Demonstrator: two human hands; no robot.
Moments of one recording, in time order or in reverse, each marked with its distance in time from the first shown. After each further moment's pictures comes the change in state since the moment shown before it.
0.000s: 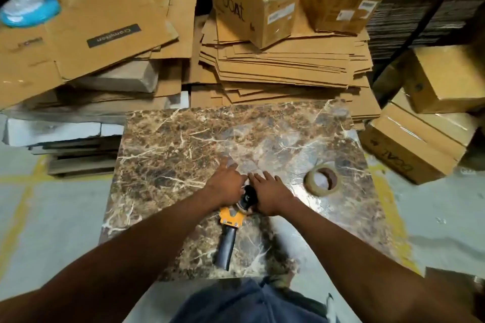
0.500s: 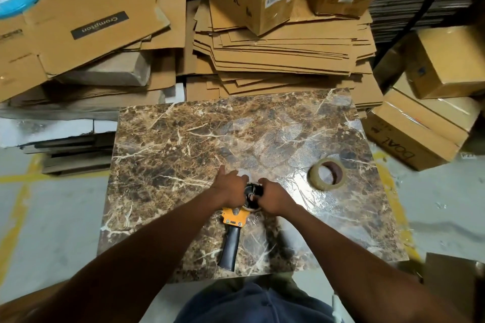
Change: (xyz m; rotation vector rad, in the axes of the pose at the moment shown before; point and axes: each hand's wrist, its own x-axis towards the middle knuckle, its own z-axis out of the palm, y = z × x) left_hand 0.017 -0.001 0.024 -0.181 -0.121 -0.009; right_hand 0.006 -0.002 0.021 0.593 0.077 0.207
